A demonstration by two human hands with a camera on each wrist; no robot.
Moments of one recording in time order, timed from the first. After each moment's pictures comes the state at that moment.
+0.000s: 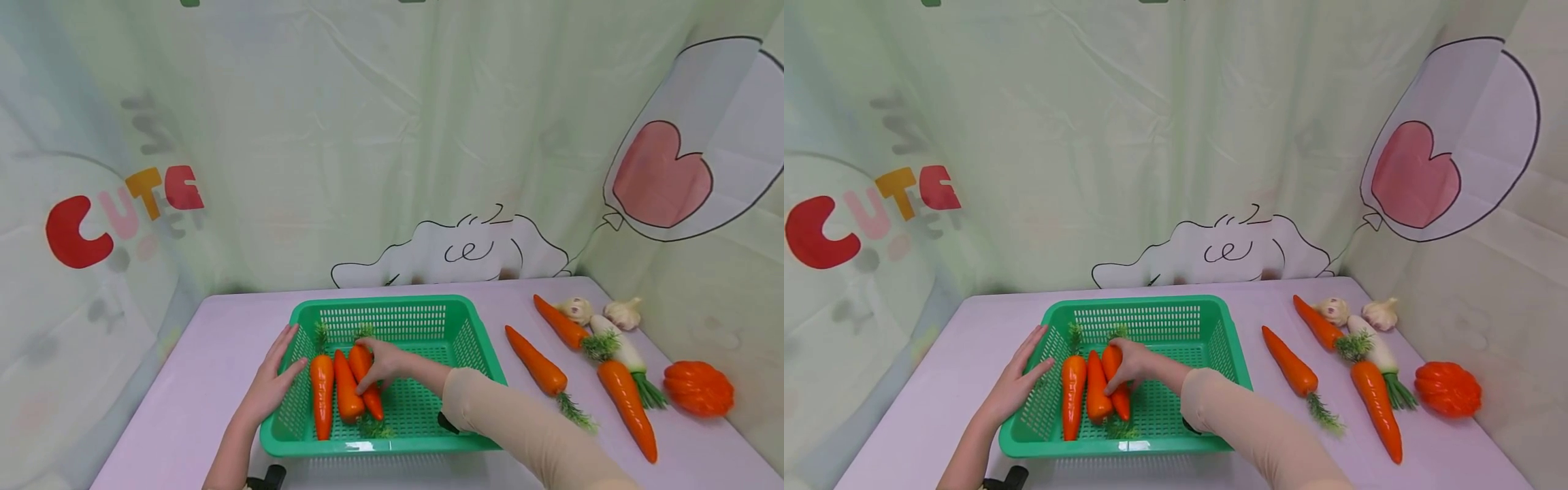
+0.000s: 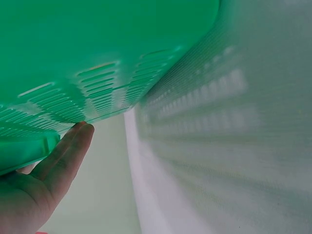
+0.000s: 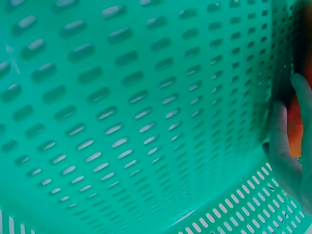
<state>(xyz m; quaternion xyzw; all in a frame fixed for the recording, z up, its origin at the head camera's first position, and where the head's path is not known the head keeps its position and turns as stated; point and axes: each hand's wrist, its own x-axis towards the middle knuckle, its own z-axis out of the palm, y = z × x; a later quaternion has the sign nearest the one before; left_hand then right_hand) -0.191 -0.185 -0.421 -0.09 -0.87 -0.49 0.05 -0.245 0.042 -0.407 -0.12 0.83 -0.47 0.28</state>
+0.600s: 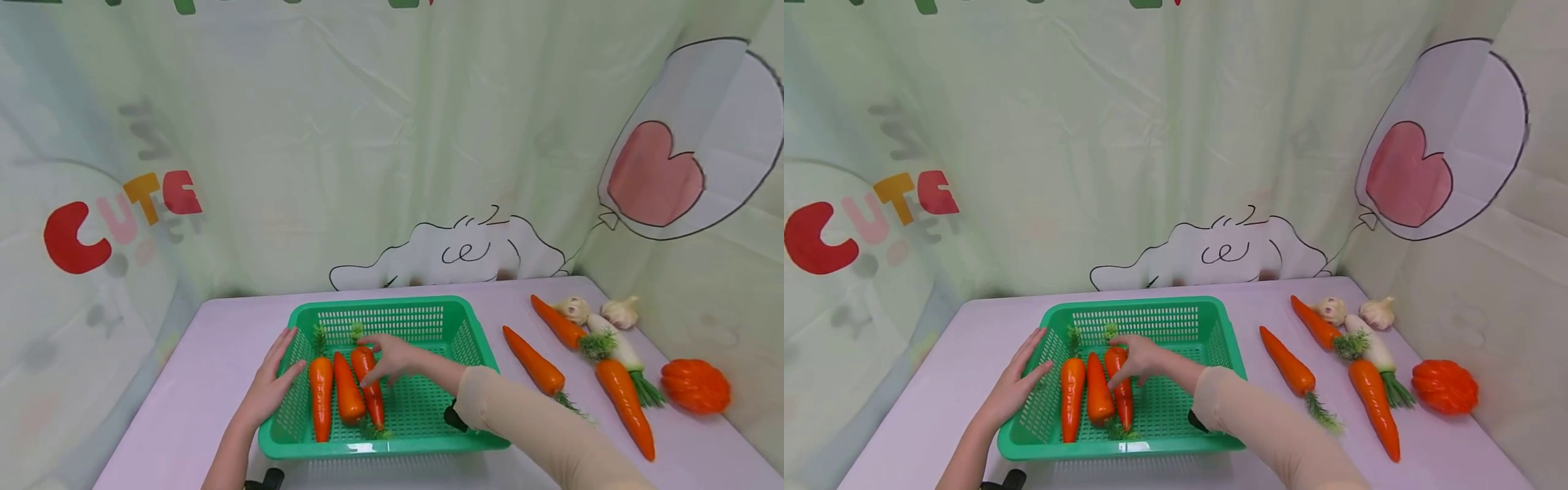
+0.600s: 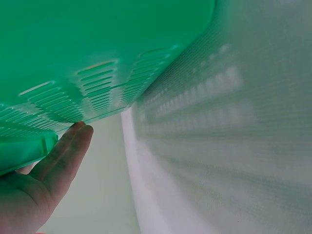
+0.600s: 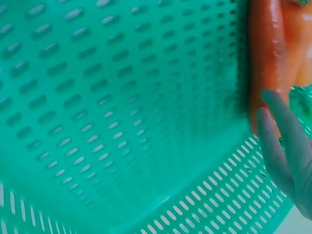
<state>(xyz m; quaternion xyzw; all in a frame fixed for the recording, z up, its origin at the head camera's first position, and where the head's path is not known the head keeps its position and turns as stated) -0.190 -0.186 -0.421 -0.09 -0.87 -0.48 0.05 -0.243 0.059 -0.391 -0.16 0.84 -0.45 0.26</state>
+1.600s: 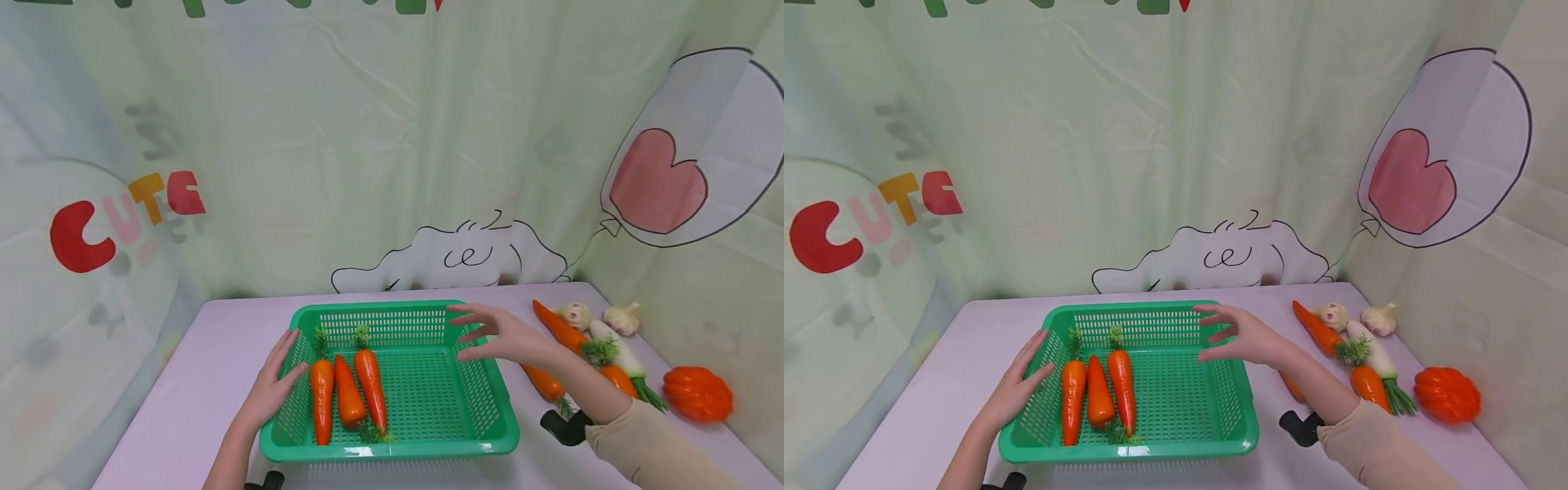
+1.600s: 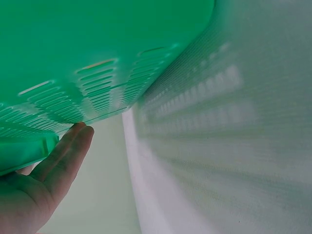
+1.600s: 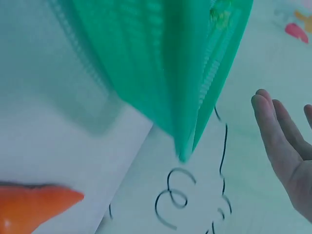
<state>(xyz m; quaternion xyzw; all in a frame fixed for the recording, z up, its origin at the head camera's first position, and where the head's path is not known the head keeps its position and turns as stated) -0.191 -0.186 -0.422 -0.09 -0.87 -0.48 0.06 -0.213 0.207 -0.323 -0.24 0.85 -0.46 0.13</state>
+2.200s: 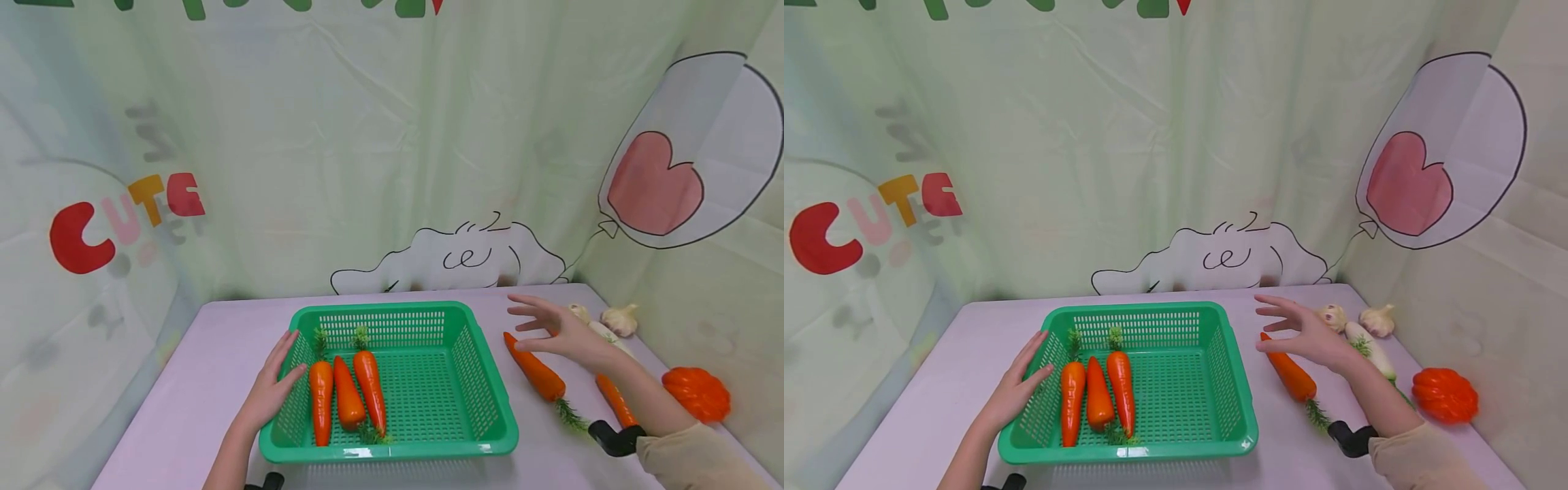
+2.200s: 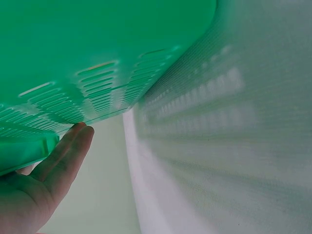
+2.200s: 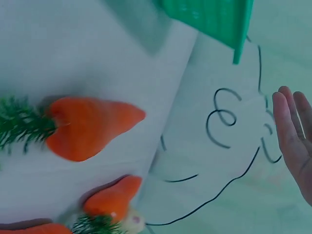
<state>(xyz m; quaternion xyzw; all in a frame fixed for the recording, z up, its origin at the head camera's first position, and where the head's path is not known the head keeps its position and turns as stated) -0.190 -0.185 -0.421 -0.10 -0.86 -0.49 0.06 -0.207 0.282 -0.327 -0.21 0.87 -0.45 0.04</state>
